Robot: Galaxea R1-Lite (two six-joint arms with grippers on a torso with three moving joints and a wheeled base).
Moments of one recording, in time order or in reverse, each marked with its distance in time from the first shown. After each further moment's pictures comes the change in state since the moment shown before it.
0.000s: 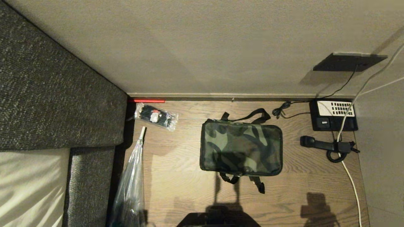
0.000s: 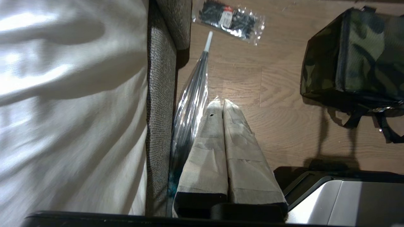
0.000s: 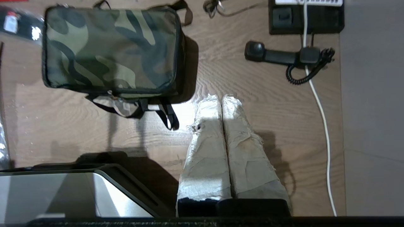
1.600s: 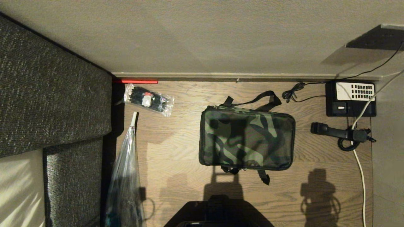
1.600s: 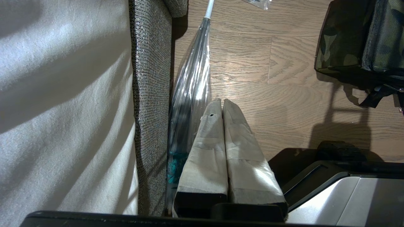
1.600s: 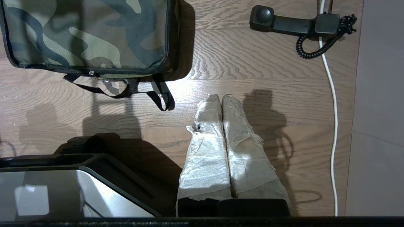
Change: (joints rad) left arm 0.000 0.000 0.000 0.000 0.000 0.002; right arm 0.000 0.000 0.000 0.000 0.000 -0.004
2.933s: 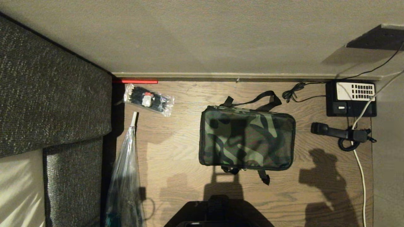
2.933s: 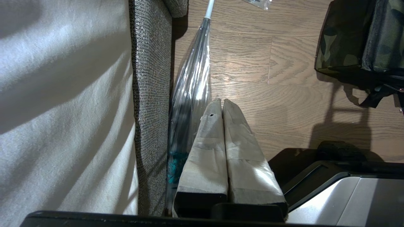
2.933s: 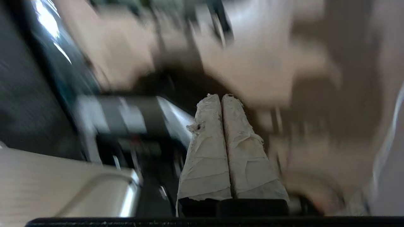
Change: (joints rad) left arm 0.000 0.000 0.000 0.000 0.000 0.000; right arm 0.109 0.389 -0.562 0.627 0.152 0.171
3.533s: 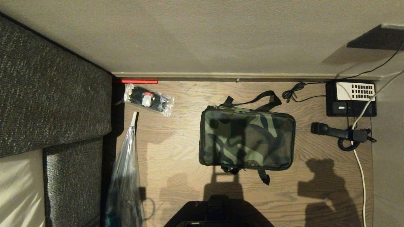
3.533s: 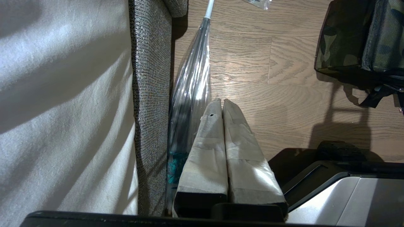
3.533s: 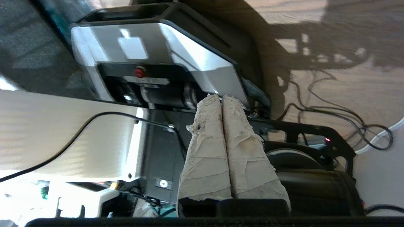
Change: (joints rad) left arm 0.000 0.000 0.000 0.000 0.000 0.000; right arm 0.024 0.015 0.044 0.186 0.100 0.025
